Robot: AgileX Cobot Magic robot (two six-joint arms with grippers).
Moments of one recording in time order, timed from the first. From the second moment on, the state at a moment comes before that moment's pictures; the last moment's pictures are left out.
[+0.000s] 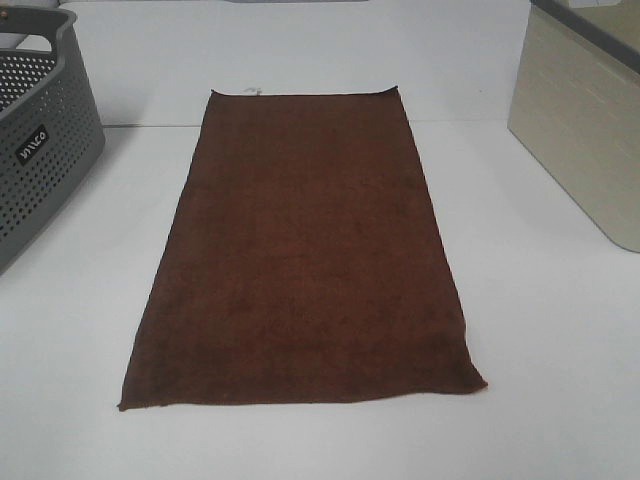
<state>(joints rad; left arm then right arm) 0.01 0.00 -0.52 -0.11 0.97 0.14 0.03 0.01 -0.51 0.10 1.06 -0.15</state>
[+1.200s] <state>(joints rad) 0.01 1.43 -0.49 -1.10 0.65 0.76 0.03 1.34 -0.56 0.75 0.74 -0.53</state>
